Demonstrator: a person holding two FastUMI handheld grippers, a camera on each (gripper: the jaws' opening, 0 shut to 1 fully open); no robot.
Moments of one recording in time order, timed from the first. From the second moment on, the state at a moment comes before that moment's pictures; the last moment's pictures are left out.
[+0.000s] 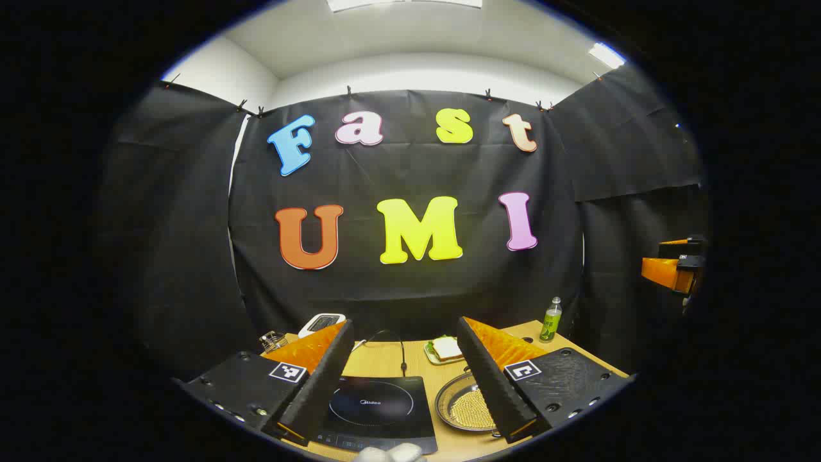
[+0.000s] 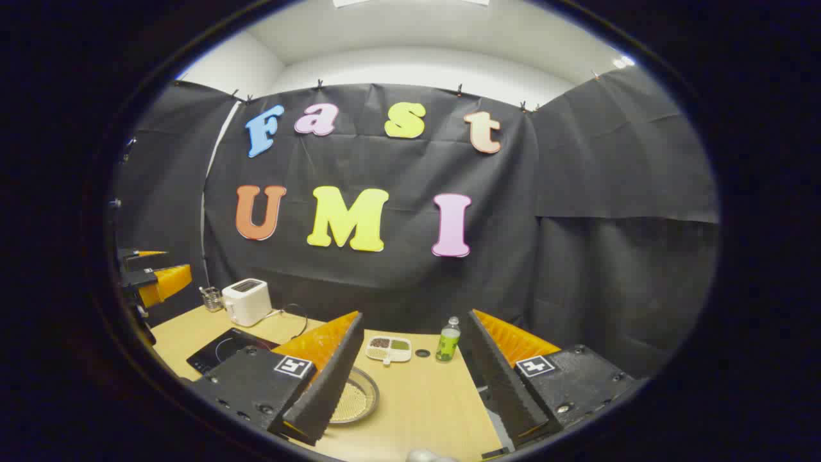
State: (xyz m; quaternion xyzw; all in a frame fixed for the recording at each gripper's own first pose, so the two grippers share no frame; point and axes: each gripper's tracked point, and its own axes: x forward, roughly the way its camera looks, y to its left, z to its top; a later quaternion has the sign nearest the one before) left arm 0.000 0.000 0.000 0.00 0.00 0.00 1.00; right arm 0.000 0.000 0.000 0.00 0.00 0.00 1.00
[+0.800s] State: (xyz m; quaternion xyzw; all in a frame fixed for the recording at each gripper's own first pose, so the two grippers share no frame) left arm -0.021 0.033 -0.024 -0.01 0.01 0.02 1.00; right arm 0.016 0.092 -0.015 -0.01 0.03 0.08 1.00
